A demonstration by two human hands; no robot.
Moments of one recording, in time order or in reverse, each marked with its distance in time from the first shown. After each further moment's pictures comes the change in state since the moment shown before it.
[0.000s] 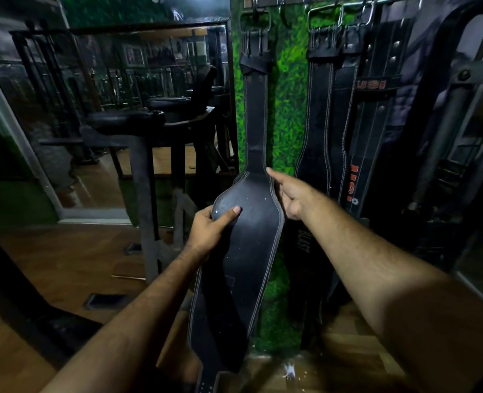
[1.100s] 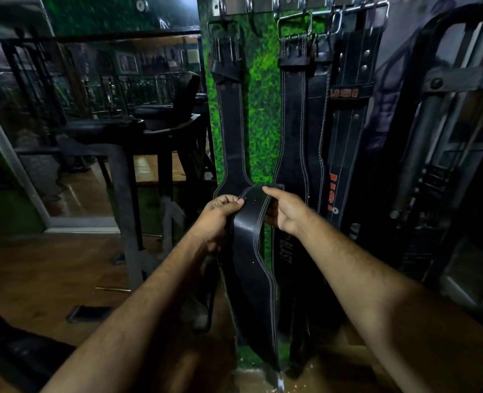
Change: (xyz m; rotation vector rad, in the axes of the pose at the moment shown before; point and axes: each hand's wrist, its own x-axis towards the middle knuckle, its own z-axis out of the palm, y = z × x) left_hand 0.050 0.010 0.082 -0.173 -0.216 -0.131; right_hand 0.008 0.008 -0.060 0.087 0.023 -0.109
